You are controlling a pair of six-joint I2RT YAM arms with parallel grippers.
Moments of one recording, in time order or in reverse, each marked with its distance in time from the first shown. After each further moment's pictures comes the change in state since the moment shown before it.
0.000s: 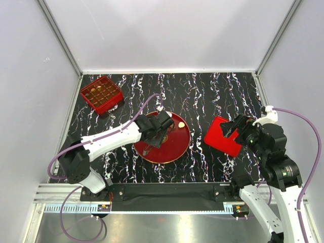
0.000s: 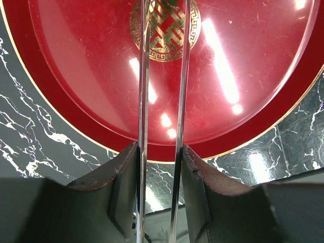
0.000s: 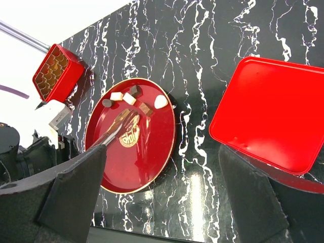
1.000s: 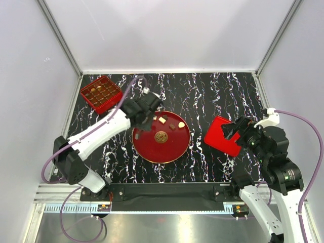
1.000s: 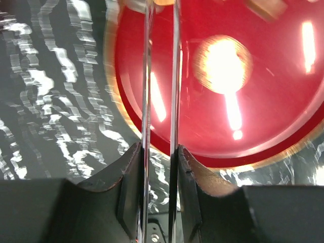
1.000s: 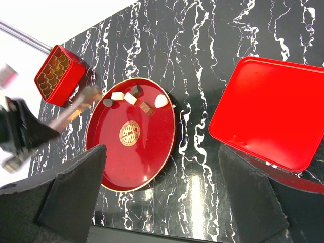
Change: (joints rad) left arm 0.146 -0.029 0.193 -0.160 -0.073 0.035; right arm 0.000 -0.027 0.005 -0.023 0.003 0.000
